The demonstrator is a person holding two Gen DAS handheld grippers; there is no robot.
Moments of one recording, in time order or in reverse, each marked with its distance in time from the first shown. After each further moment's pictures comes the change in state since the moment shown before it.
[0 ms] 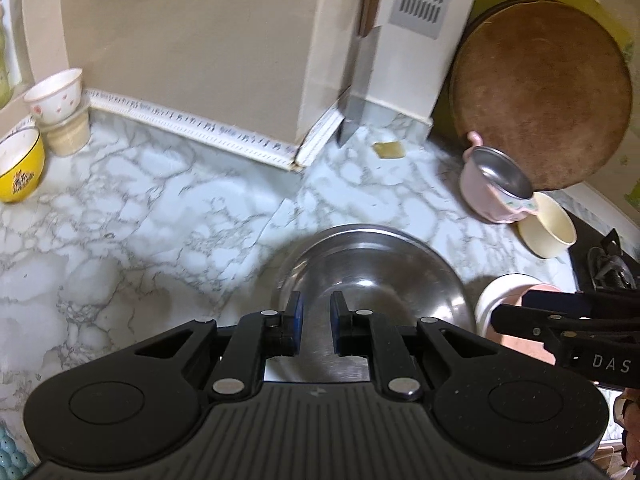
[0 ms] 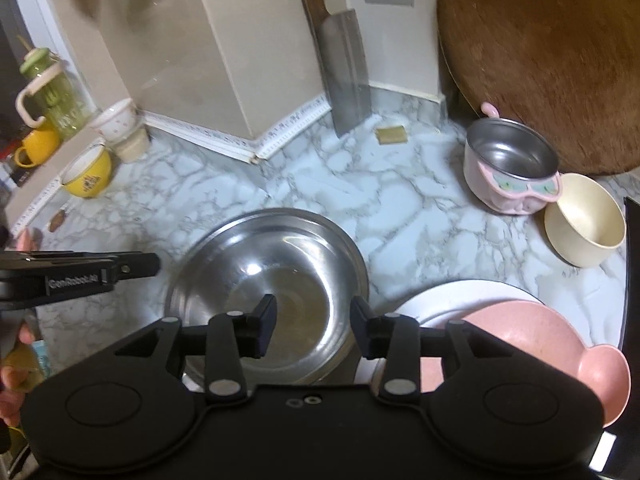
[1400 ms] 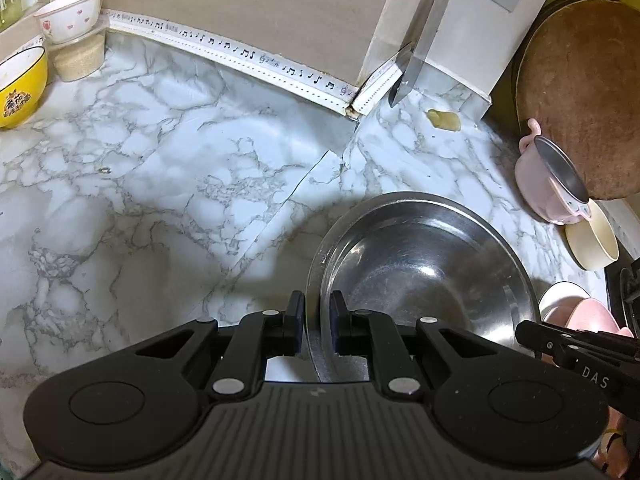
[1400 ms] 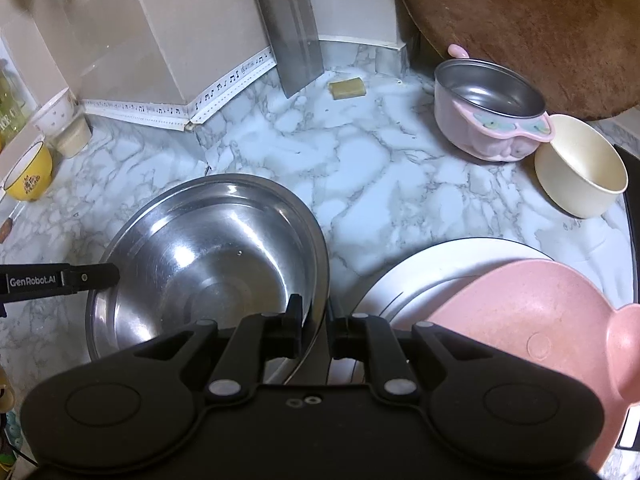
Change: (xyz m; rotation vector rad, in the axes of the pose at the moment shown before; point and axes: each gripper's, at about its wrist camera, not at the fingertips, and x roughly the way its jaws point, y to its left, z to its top) left arm 0.070 0.039 -0.011 -0.143 0.102 0.028; right arm 0.066 -0.017 -0.018 0.085 0.067 -0.129
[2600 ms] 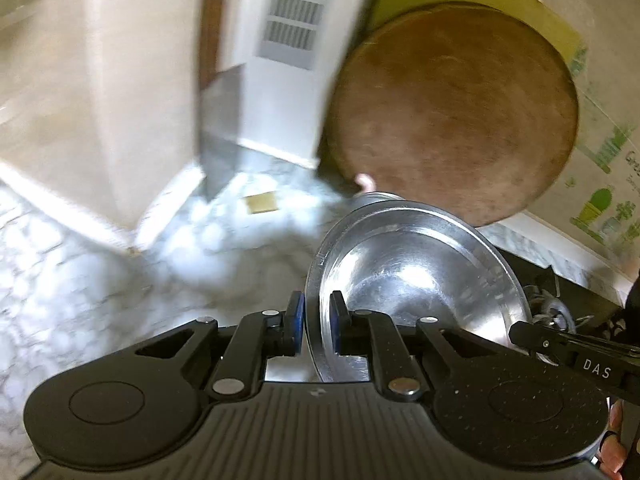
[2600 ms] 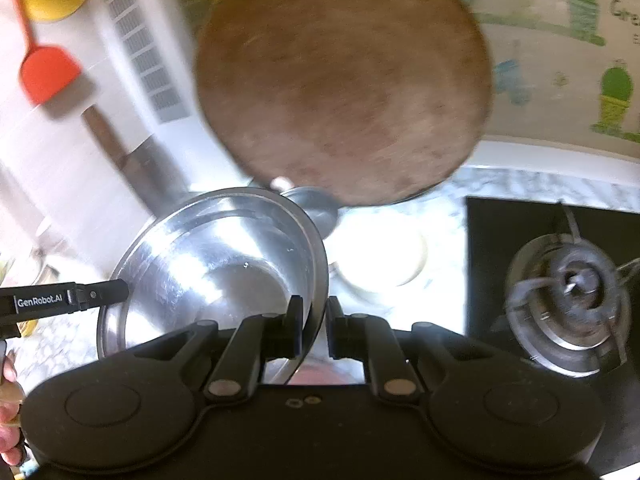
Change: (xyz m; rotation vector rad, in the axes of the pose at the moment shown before) left arm -0.060 -0.172 0.059 0.173 -0.097 -0.145; right arm -0.128 -0.151 0.053 0.232 -0.189 -0.036
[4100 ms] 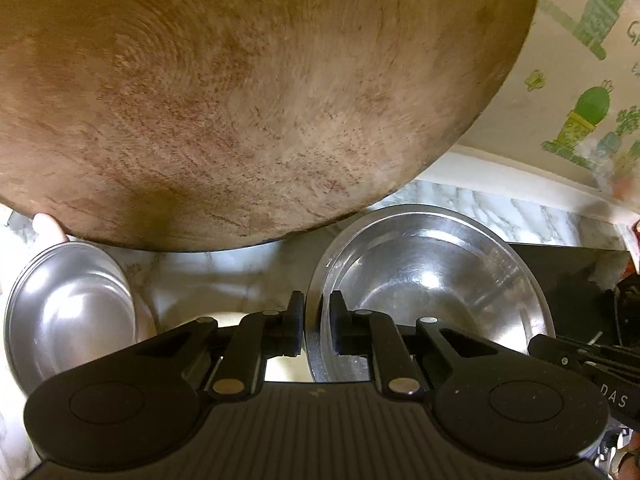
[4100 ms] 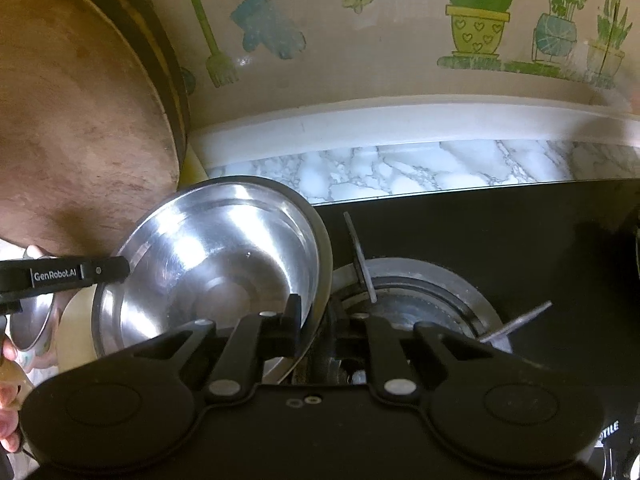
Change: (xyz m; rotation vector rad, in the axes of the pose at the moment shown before) left arm 0.249 -0.272 0.052 0.264 0.198 -0.127; right arm 0.079 -0.241 0.059 0.231 0.075 -0.273
